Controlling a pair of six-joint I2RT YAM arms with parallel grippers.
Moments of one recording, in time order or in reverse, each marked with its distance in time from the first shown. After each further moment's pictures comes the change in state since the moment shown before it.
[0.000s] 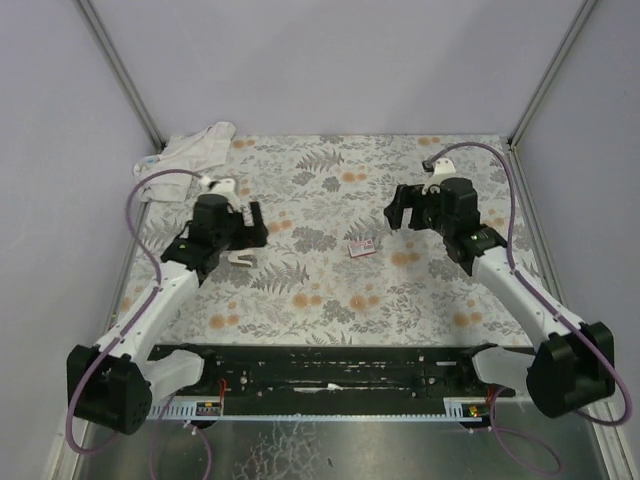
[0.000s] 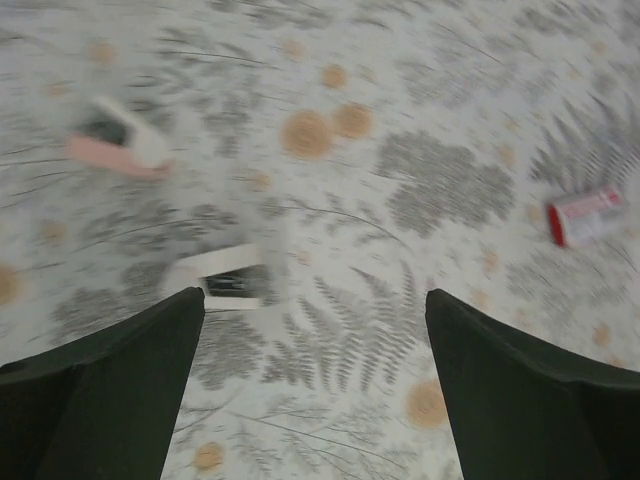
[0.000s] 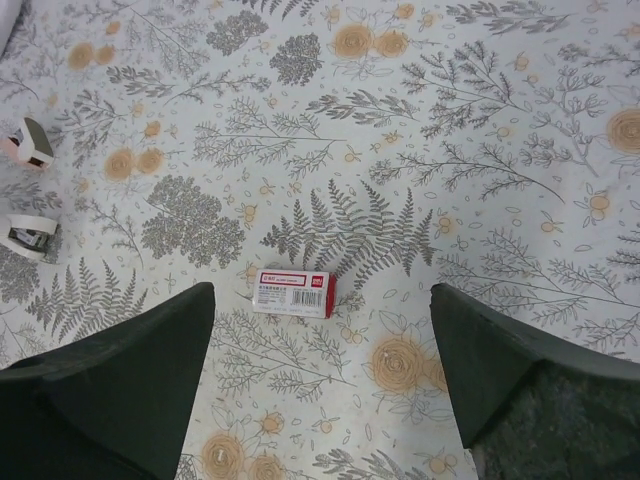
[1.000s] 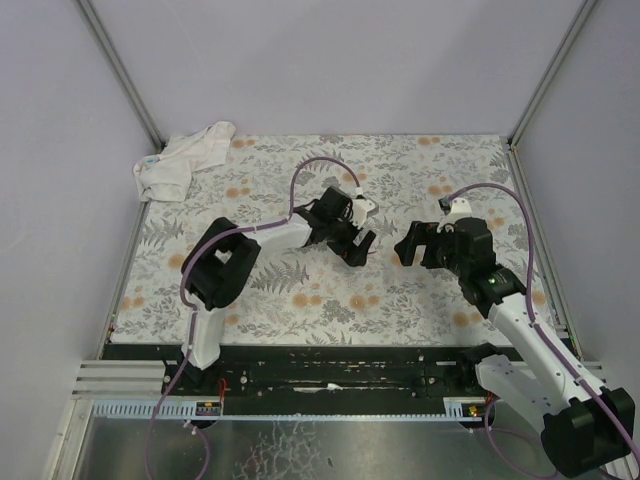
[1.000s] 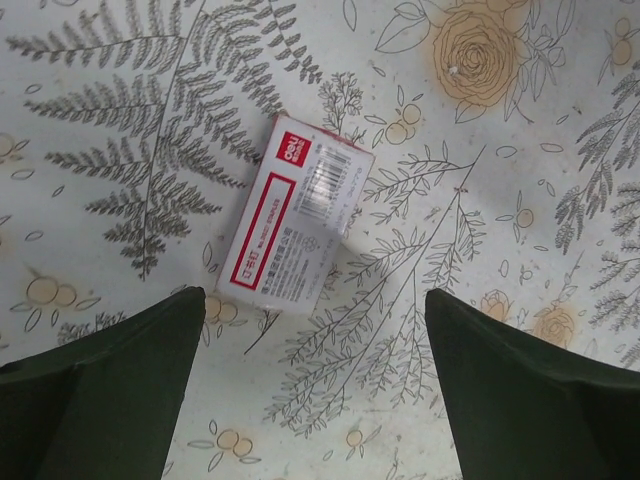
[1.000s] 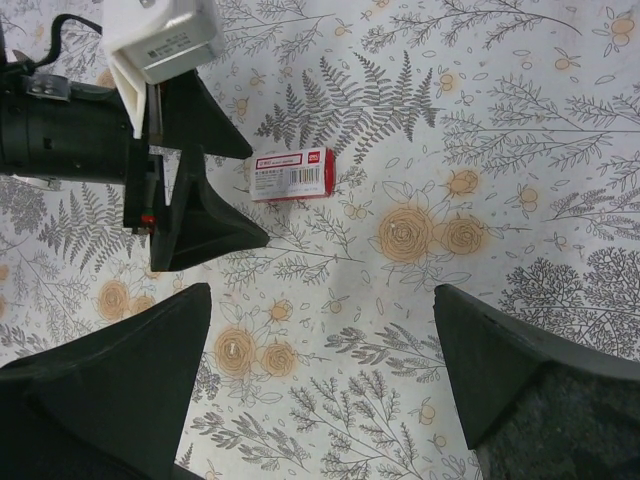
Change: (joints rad) left arm -0.468 0.968 0.549 0.148 0.401 0.336; right arm 0.000 -0.373 -0.253 -0.167 0.008 0.096
